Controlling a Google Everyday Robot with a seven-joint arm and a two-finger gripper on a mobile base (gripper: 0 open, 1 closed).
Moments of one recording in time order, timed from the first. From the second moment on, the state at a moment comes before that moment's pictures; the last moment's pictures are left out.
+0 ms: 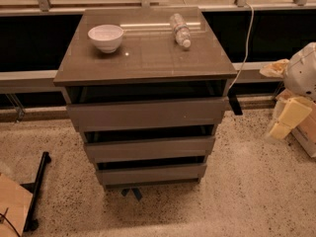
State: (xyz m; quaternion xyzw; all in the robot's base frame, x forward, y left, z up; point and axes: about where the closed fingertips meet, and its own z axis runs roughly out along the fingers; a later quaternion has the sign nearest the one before) arm 0.478 -0.249 0.900 -0.60 0.76 0.04 0.23
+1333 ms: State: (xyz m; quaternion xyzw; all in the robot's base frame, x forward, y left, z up) arm 0.517 -0.213 0.779 -0.59 0.74 0.16 0.27
